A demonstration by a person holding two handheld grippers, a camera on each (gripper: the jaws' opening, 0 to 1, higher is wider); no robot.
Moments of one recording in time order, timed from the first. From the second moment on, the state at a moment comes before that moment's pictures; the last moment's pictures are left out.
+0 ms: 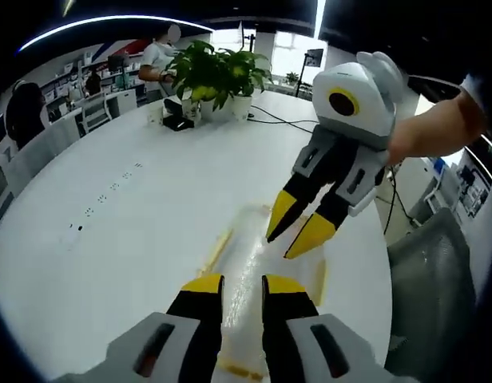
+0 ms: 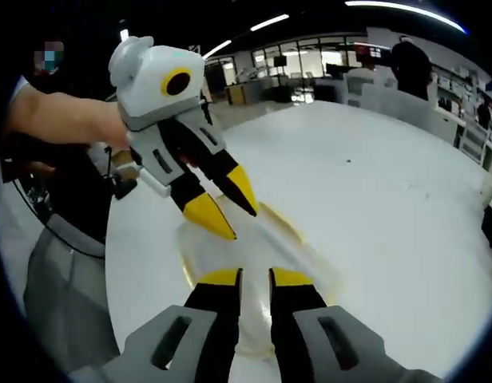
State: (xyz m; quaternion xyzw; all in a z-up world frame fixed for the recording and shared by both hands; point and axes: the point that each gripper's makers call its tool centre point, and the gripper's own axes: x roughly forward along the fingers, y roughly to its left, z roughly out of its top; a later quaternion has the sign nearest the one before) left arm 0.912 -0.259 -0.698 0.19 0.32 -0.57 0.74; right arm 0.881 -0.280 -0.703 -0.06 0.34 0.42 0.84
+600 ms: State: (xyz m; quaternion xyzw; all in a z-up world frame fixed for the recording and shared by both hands) left arm 0.922 -0.270 -0.699 0.20 0.31 -0.57 0.73; right arm 0.860 -0.264 -0.704 -0.11 0.33 0.48 0.81
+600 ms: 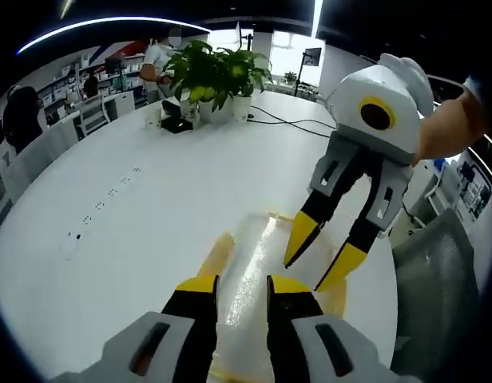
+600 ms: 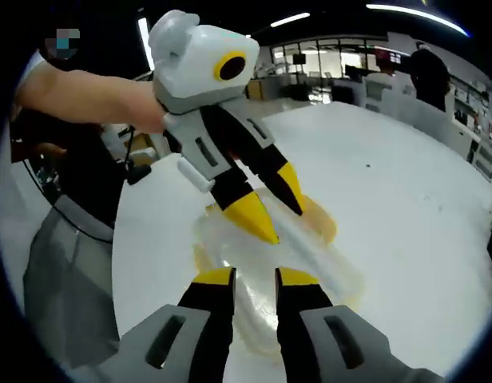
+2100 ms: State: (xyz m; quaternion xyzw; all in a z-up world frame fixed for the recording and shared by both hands) left arm 0.925 -0.280 -0.722 0.24 0.45 -0.65 0.56; right arm 0.847 -0.250 -0.722 -0.35 0.22 0.47 0.78
